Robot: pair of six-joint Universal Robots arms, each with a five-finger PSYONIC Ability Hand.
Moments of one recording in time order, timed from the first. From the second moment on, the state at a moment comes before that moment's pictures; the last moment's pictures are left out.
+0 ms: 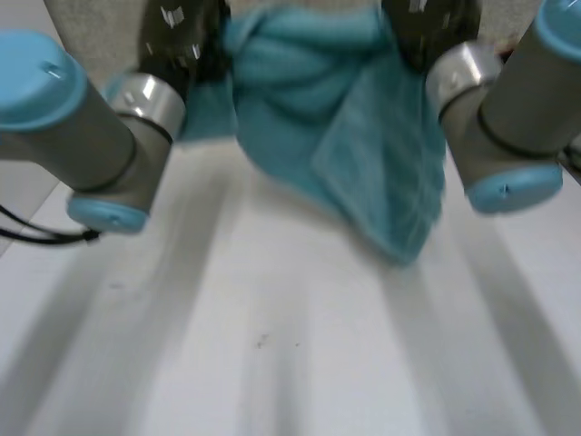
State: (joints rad) left arm 4.24 -2.06 -1.04 3.55 -1.50 3.23; right arm 2.06 -1.03 0.84 -0.18 1.55 2.26; left_hand 1.09 1.18 1.17 1.19 0.93; right_hand 0.92 1.17 1.18 1.19 0.93
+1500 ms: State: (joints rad) left arm 4.09 -2.31 -1.28 3.38 -1.90 3.38; right arm 2.17 -1.07 1.47 -0.07 1.71 3.20; left_hand 0.45 0.44 0.45 0.45 0.28; right_hand 0.20 0.21 0.21 0.23 0.06
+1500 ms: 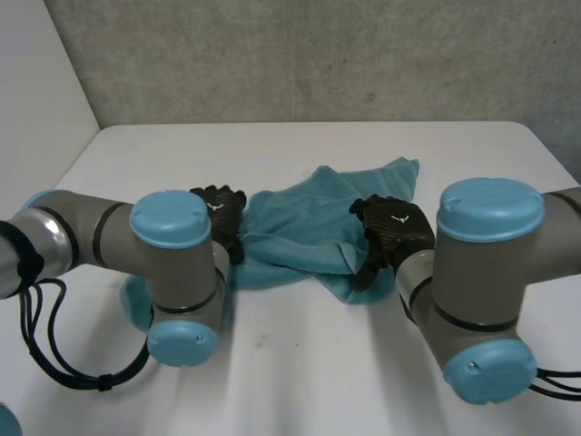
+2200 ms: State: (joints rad) left arm 4.19 -2.06 -1.48 3.37 -1.88 3.50; right arm 2.17 -1.04 1.32 -0.22 1.91 2.97; left_hand 1.11 1.19 1.18 1.19 0.96; right_hand 0.94 1.14 1.18 1.19 0.94
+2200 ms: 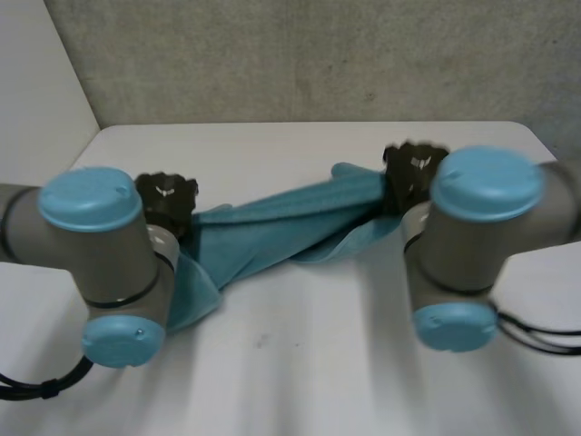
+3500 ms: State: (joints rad) left arm 4.32 -2.07 -1.59 3.64 -1.63 3.98; right arm 1.92 -0.90 0.94 0.57 1.36 2.22; left_hand 1.11 1.20 1.19 1.20 0.96; right_hand 0.93 1.16 1.17 1.17 0.96
